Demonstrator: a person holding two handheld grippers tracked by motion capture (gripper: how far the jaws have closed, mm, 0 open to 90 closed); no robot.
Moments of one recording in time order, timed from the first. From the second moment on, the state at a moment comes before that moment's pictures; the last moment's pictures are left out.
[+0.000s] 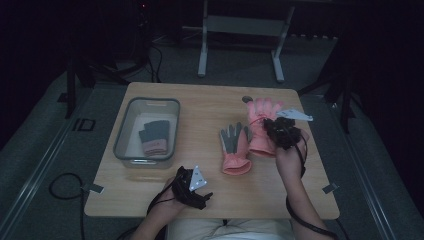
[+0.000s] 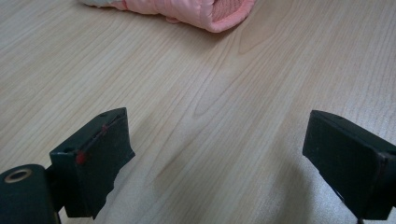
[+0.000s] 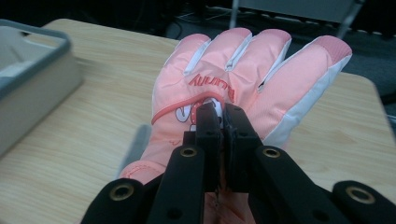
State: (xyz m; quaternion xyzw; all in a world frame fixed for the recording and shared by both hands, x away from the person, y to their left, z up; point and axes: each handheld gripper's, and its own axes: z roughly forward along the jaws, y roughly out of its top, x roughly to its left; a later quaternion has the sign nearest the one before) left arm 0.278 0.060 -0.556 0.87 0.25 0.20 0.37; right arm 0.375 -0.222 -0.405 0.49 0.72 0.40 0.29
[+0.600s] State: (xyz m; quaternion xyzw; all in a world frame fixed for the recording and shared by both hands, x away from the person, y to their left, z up) left arm 0.278 0.063 -0.556 0.88 0.25 0.20 0.36; right arm 0.377 -0.161 -0.431 0.47 0.75 0.38 0.26
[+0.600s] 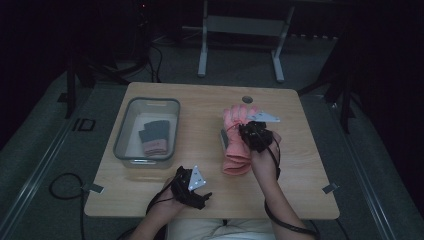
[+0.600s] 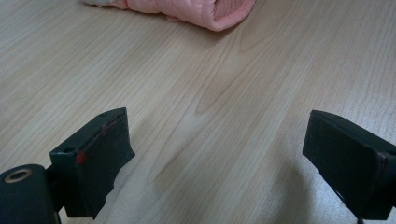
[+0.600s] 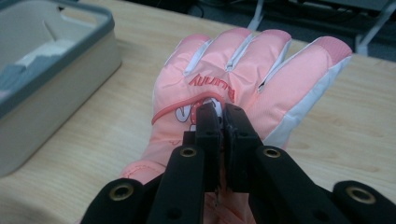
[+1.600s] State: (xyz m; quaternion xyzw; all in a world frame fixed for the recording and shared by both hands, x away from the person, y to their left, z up) left arm 0.278 0.062 -0.556 0.88 0.25 0.19 0.36; right arm 0.383 -0.167 -0.460 0.45 0.77 0.40 0.22
